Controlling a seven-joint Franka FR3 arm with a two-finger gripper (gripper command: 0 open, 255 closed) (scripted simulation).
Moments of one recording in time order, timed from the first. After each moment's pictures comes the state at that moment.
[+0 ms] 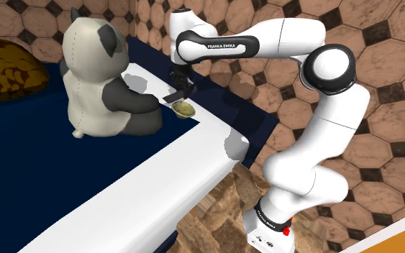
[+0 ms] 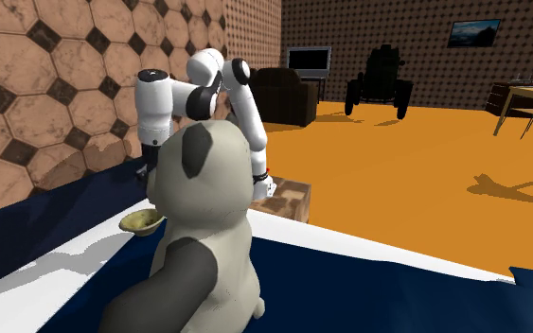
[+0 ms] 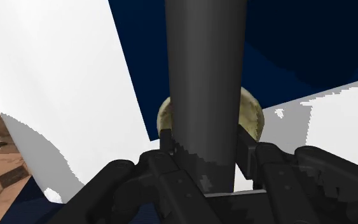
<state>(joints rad) -1.03 0.32 1.20 -1.76 -0.53 1.78 1.87</state>
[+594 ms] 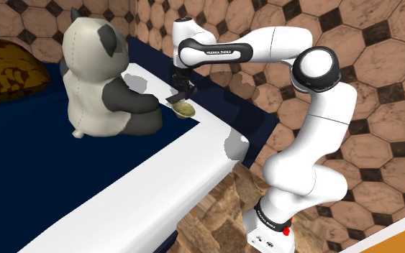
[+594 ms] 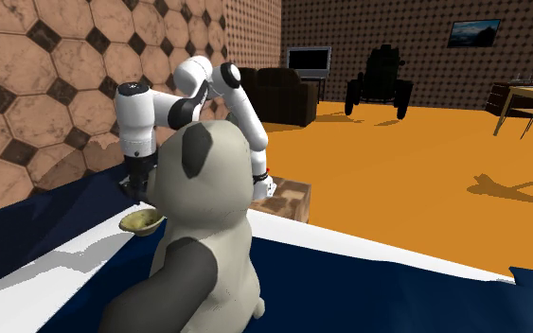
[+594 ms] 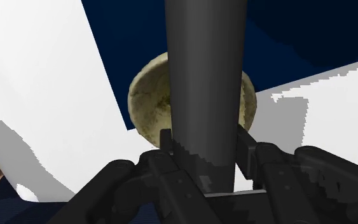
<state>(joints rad) -0.96 0.45 1.10 -1.70 -0.64 1.79 1.86</state>
